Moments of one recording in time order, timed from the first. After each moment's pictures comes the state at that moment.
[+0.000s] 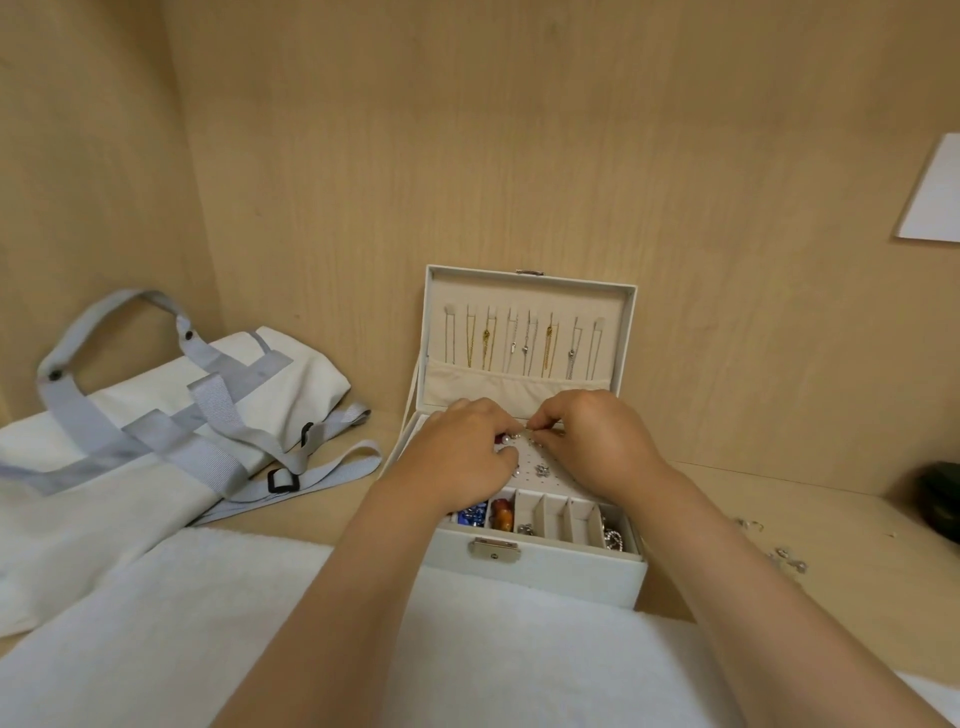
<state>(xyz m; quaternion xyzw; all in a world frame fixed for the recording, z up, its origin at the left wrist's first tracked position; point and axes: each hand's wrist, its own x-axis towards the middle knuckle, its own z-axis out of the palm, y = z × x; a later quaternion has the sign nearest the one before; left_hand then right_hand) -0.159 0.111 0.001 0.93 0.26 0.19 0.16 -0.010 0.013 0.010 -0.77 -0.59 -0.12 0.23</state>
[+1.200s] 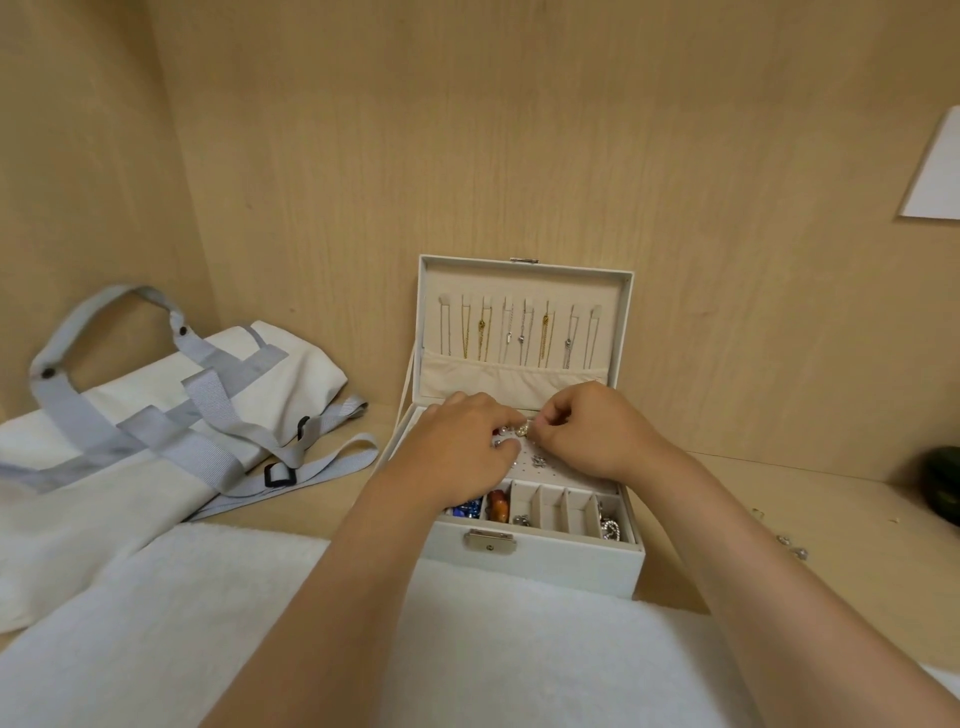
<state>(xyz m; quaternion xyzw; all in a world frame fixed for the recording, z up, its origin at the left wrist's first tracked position) -0.159 0.104 0.002 0.94 0.26 0.19 0.13 0.002 0.017 0.009 -0.80 -0.53 0.02 0.29</state>
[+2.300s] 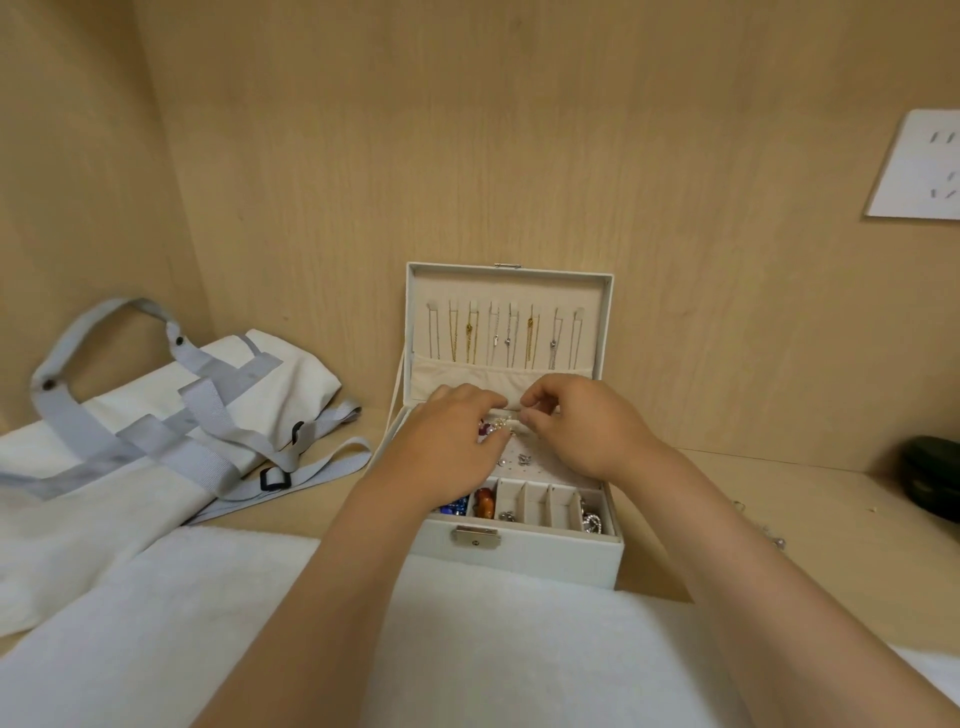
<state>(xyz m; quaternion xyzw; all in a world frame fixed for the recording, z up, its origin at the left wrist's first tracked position) -0.163 0.095 0.009 0.93 0.26 0.24 0.15 -0.005 0.003 0.019 -0.78 -0.55 -0.02 0.29</state>
